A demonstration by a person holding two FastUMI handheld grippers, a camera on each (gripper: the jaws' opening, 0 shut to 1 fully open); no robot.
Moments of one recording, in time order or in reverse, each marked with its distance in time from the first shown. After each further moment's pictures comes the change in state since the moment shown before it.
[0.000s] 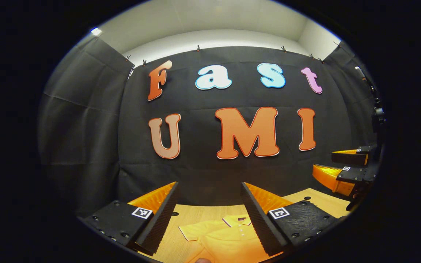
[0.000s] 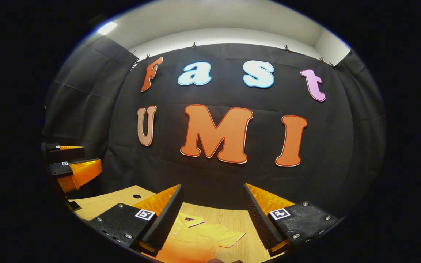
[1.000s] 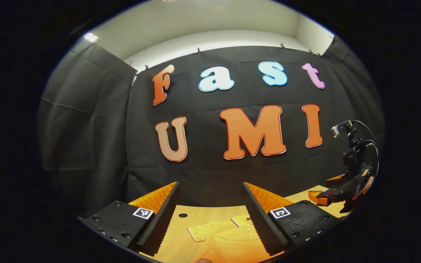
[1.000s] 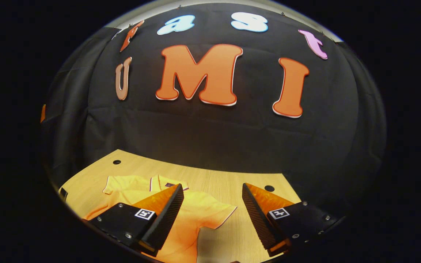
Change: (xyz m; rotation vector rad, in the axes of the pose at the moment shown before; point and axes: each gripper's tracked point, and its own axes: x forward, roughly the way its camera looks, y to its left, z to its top) left arm -0.007 0.003 -0.005 0.055 -0.002 0.073; right arm 0.064 -0.056 -0.156 0.033 0.441 -0.044
